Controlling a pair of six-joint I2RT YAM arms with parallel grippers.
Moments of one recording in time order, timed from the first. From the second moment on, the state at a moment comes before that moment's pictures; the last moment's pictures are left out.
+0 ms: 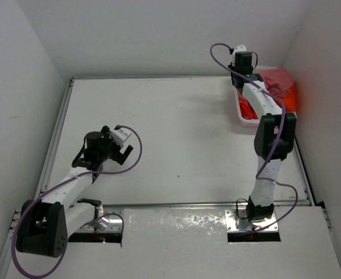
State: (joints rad) left arm -0.11 1.02 0.38 0.06 0.27 0.51; right arm 0.08 2.06 1.78 -0.27 0.32 -0.23
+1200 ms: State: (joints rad) left arm -0.11 1.03 0.36 0.07 0.24 0.53; right arm -0.02 2.18 1.79 -0.37 0.25 -0.09
